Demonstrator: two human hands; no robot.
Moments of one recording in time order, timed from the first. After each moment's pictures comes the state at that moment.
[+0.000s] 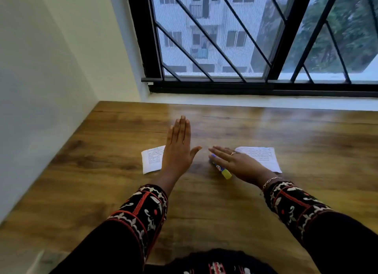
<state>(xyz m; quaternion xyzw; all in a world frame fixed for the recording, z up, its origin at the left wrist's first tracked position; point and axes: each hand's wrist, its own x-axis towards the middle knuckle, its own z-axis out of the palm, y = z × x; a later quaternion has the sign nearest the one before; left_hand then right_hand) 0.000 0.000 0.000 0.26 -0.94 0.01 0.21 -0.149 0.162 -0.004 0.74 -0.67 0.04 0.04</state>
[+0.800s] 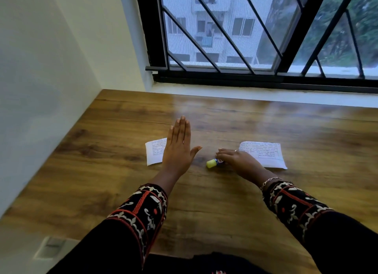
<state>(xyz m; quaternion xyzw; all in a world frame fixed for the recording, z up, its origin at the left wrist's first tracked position) 0.018 0.001 -0.014 0.29 -0.94 -0.03 0.17 -0.141 0.152 -0.022 0.65 -0.75 0.09 -0.08</state>
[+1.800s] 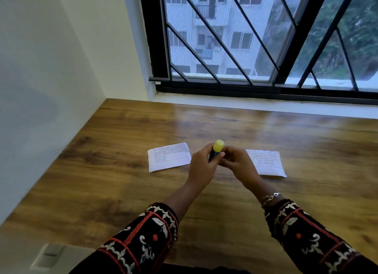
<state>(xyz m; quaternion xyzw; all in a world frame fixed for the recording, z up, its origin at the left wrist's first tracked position) 0.002 0.066 0.027 0.24 -0.80 -0.45 0.32 -0.095 0.148 0.030 0.41 -0.68 0.54 -0.28</state>
